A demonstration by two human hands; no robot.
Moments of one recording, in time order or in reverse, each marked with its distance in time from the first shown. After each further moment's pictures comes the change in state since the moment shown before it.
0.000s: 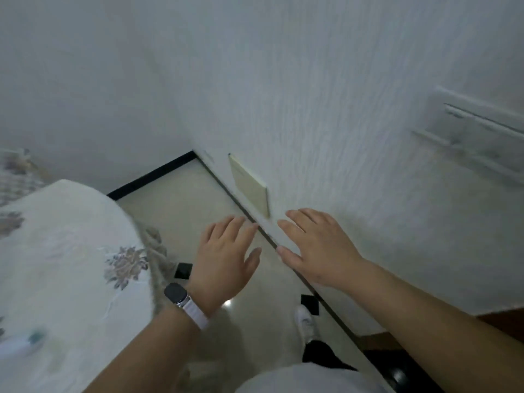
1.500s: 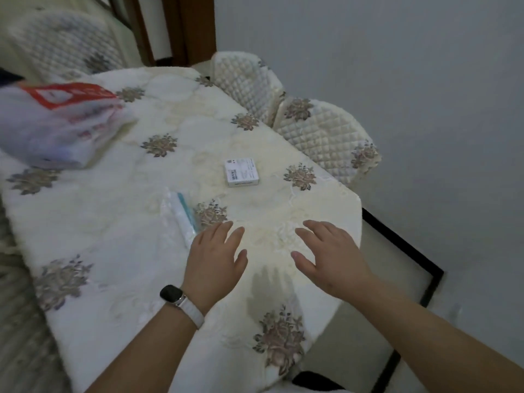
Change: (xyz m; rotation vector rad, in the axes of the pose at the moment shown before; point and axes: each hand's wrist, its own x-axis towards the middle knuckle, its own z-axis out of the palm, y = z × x) left_hand -0.157 -0.343 -0.018 0.167 0.217 -1.564; right_hand 0.435 -0.383 0.152 0.107 -0.287 -1.269
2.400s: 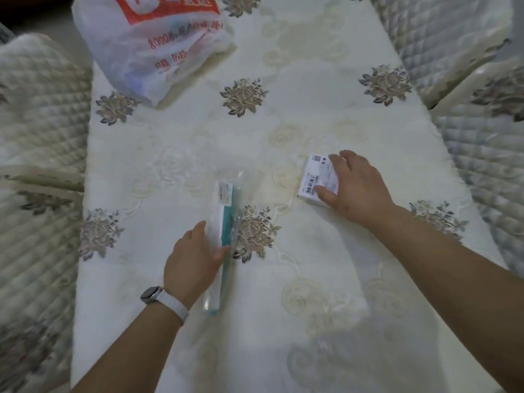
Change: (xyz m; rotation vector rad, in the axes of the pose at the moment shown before) left_hand 0.082 -0.095 0.082 -0.111 -0.230 -1.142; right_hand 0.376 0.051 0.160 0.192 -0.233 -0.371
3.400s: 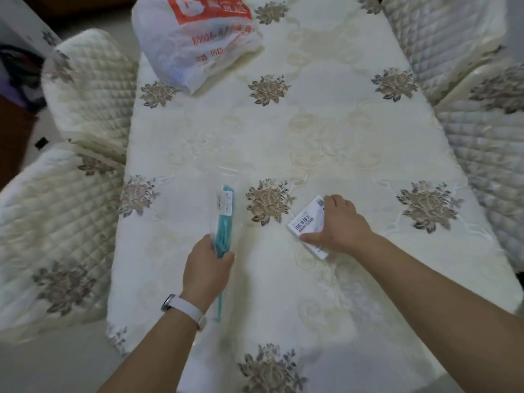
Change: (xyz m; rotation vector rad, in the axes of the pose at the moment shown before) left_hand -0.107 -0.031 0.004 -0.378 0.084 -0.153; right_hand -0.108 -0.068 0.026 0.044 -0.341 0.100
